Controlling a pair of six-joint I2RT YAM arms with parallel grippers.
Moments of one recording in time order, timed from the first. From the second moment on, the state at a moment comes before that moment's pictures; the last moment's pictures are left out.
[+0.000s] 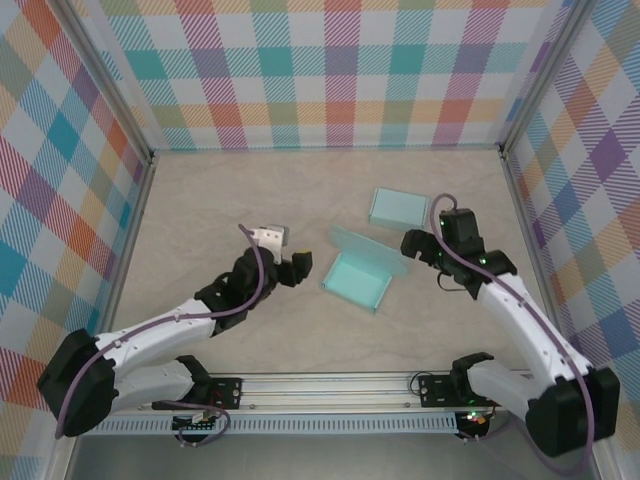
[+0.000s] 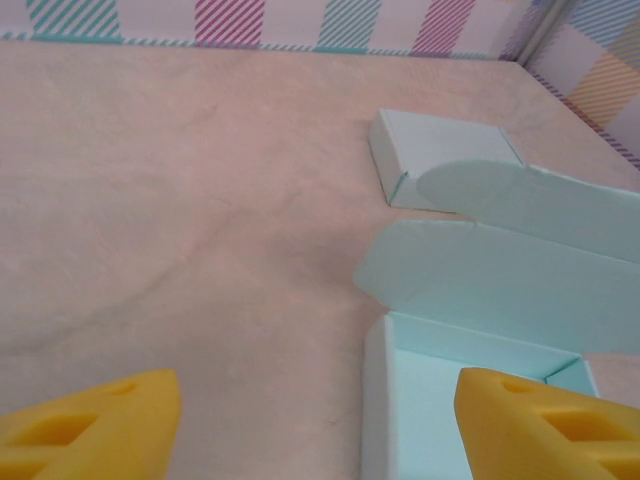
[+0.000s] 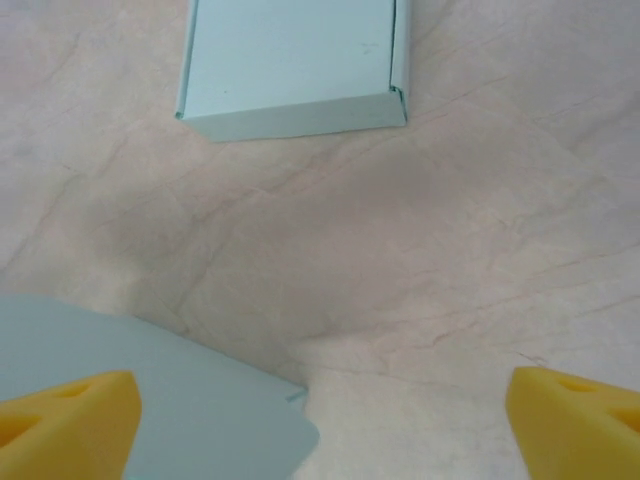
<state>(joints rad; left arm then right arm) -0.75 1.10 0.57 0.13 -0.23 -0.34 0.30 1.00 0.81 -0.65 0.04 0.55</state>
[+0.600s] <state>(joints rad) -0.50 1.68 0.95 0.12 0.55 0.33 0.30 0.79 0.69 -0.67 -0.25 0.41</state>
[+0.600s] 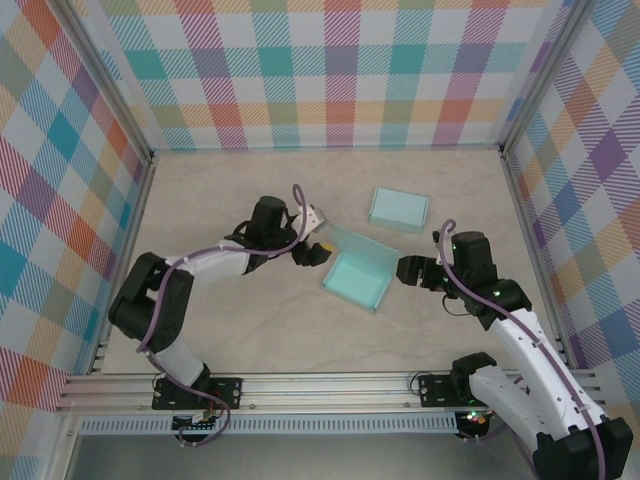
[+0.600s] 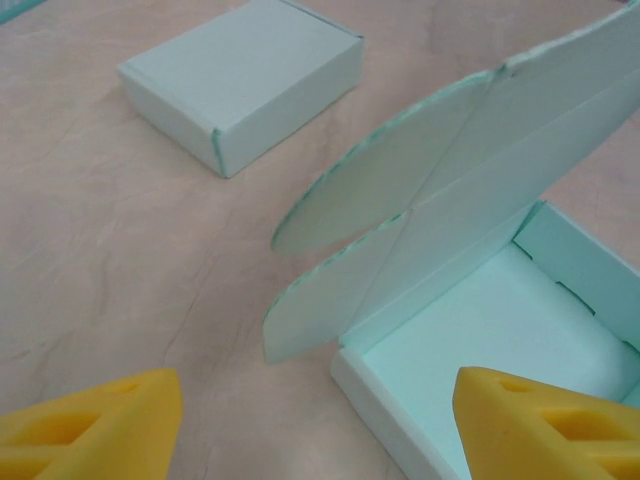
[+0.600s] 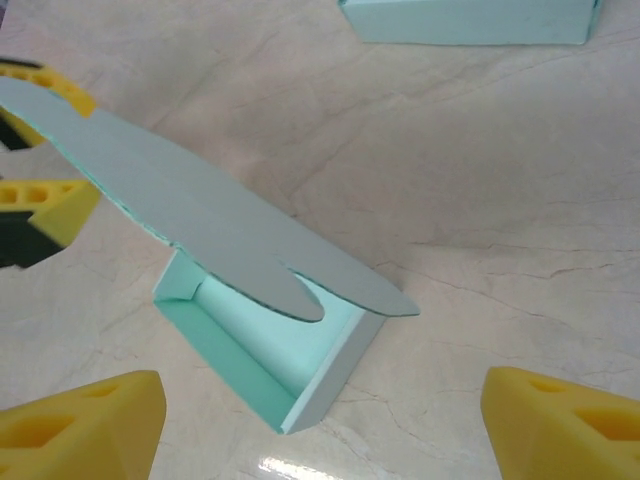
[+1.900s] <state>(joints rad) -0.50 1.85 1.25 -0.27 0.71 0.58 0.36 1.09 0.71 -0.52 -0.14 0.25</state>
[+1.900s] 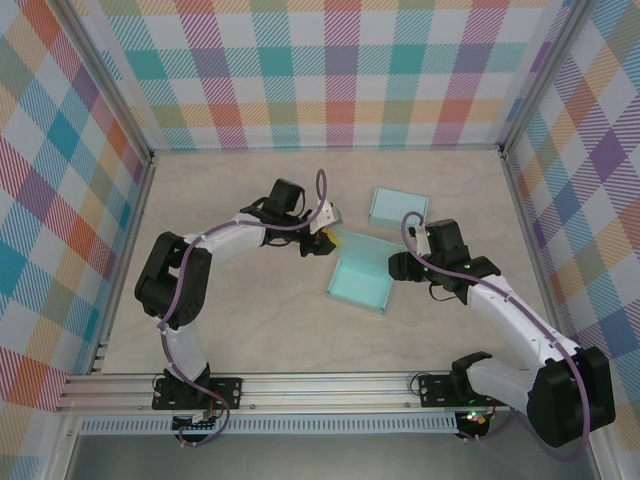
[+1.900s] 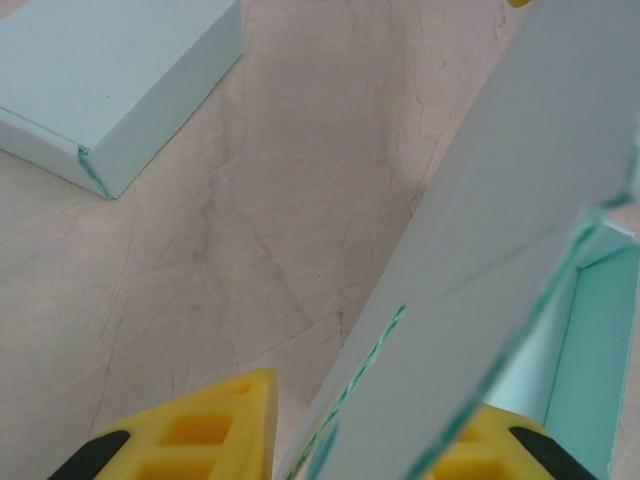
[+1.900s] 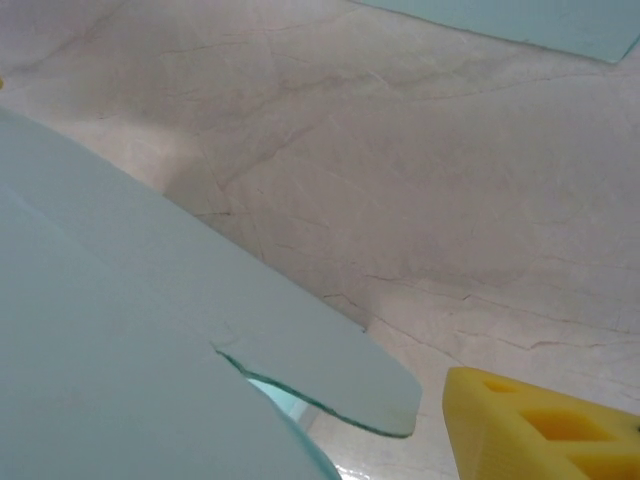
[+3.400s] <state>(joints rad) -0.75 1.63 0.92 0.13 -0.23 -0.19 0.61 1.54 1.04 -0.41 0.34 0.42</state>
